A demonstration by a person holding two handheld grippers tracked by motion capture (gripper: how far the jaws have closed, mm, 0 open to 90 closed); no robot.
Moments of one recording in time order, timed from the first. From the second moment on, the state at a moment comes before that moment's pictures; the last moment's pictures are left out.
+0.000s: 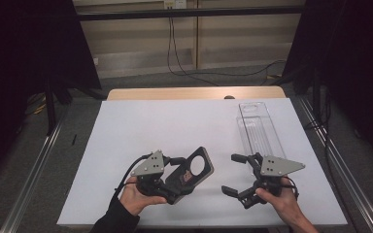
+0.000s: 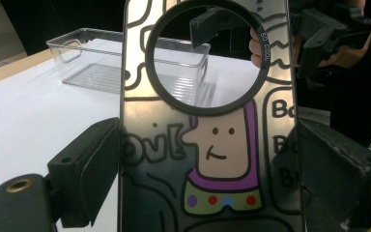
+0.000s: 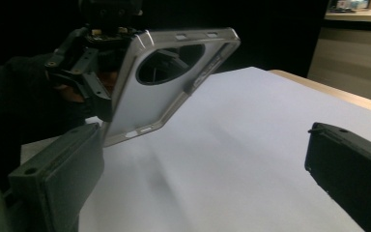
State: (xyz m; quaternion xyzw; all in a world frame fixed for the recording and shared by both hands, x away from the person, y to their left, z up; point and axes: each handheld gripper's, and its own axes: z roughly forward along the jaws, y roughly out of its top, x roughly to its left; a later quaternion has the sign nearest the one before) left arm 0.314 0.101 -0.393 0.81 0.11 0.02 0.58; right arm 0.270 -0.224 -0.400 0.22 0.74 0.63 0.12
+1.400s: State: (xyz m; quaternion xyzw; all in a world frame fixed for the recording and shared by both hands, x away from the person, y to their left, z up) left arm 0.311 0.089 -0.392 0.82 0.07 -0.03 0.57; right arm 0.302 -0.194 -0.386 0.11 0.78 0.61 0.00
